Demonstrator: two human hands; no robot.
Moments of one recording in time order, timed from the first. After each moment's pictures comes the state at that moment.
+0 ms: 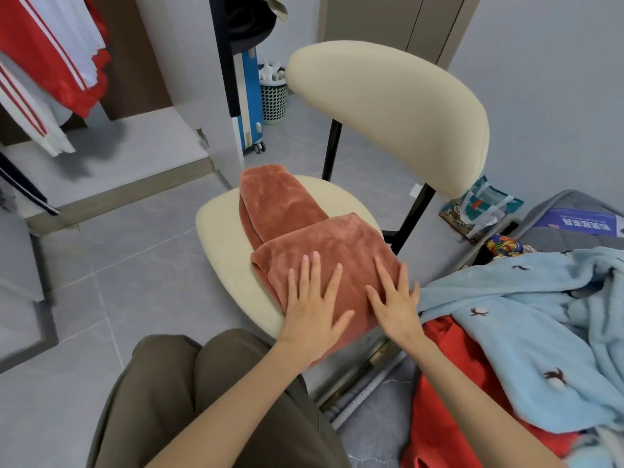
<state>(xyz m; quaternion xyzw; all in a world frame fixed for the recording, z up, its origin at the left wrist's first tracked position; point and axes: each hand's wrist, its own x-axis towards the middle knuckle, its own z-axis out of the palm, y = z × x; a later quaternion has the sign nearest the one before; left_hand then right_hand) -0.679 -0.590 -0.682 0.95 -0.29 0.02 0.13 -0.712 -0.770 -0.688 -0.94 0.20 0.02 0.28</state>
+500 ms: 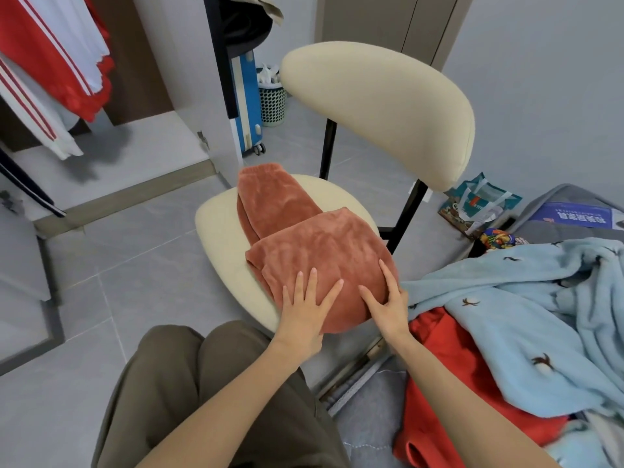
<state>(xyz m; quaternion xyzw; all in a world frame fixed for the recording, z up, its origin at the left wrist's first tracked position) -0.691 -0.585 -0.695 0.95 -0.31 -0.09 0.01 -0.726 -0.761 -0.701 -0.78 0.28 -0.09 0.54</state>
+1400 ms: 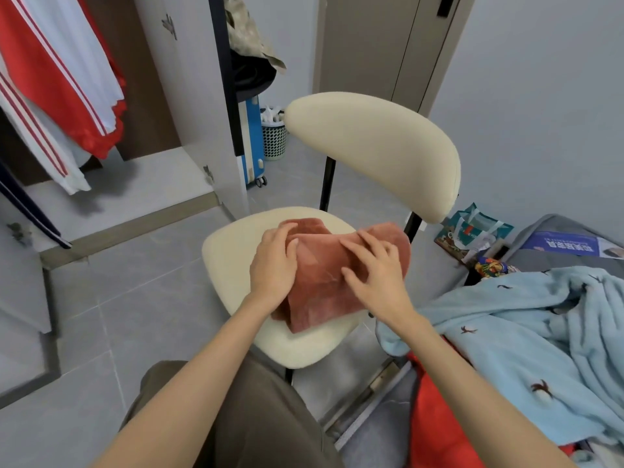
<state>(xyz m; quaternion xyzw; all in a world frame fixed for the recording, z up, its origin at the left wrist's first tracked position) -0.604 -0.563 -0.572 0.91 -0.11 0.06 0.40 -0.678 -0.741 -0.580 -0.95 0.02 -0.20 0.25</state>
